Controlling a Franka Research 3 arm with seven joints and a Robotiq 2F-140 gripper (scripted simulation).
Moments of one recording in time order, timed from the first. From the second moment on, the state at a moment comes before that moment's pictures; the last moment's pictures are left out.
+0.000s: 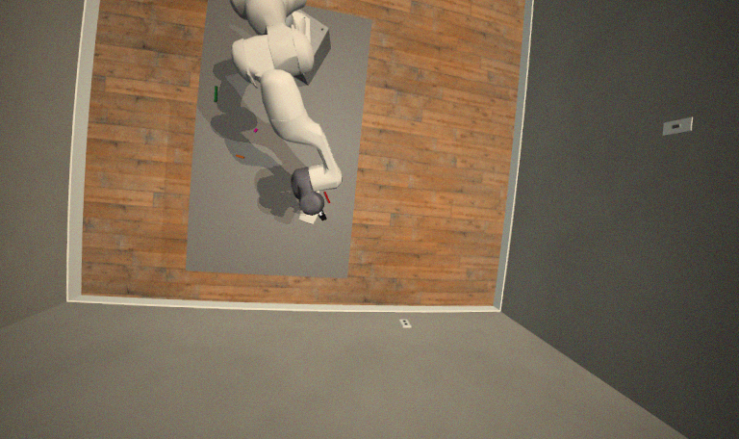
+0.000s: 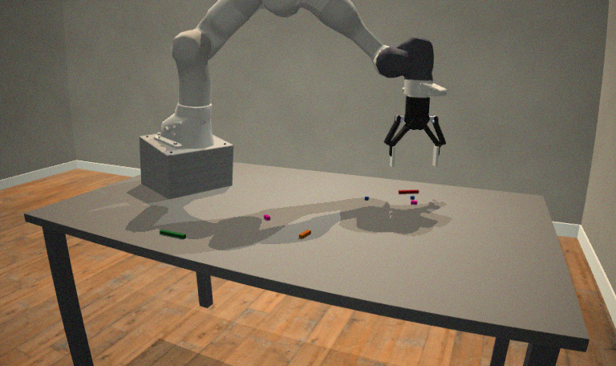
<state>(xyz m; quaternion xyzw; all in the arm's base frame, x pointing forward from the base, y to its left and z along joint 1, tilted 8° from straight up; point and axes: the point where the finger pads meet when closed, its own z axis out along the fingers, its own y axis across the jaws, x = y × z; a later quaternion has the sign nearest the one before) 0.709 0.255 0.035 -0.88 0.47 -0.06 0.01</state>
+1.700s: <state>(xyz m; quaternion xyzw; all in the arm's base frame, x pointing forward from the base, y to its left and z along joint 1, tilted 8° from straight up) 0.697 0.279 0.022 -0.61 0.79 -0.05 0.04</state>
